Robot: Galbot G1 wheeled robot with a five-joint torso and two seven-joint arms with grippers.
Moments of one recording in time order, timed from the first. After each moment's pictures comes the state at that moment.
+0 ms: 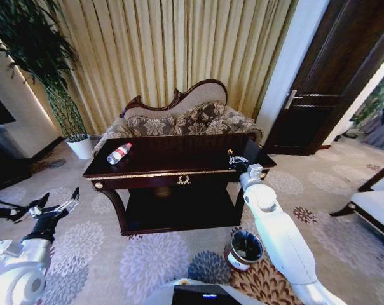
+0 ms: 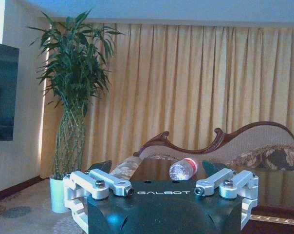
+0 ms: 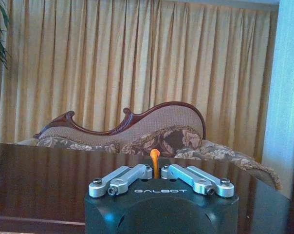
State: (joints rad) left arm 1.79 -1.21 -1.14 -2.21 -0.70 0.06 0.06; right arm -0.96 1.18 0.40 1.82 0.34 -0.33 0.12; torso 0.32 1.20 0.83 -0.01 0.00
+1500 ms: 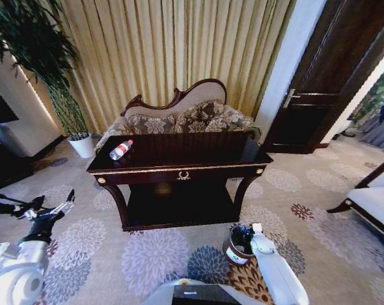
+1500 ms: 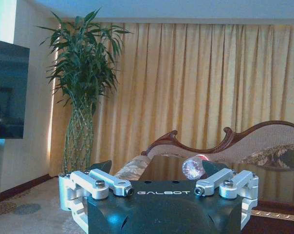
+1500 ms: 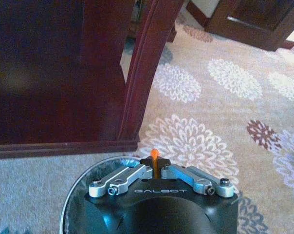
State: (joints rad) left arm 1.78 -1.20 -1.15 -2.14 -0.70 0.01 0.07; right arm -1.05 1.29 0.55 0.94 0.04 -0.24 0.12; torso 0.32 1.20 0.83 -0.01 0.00
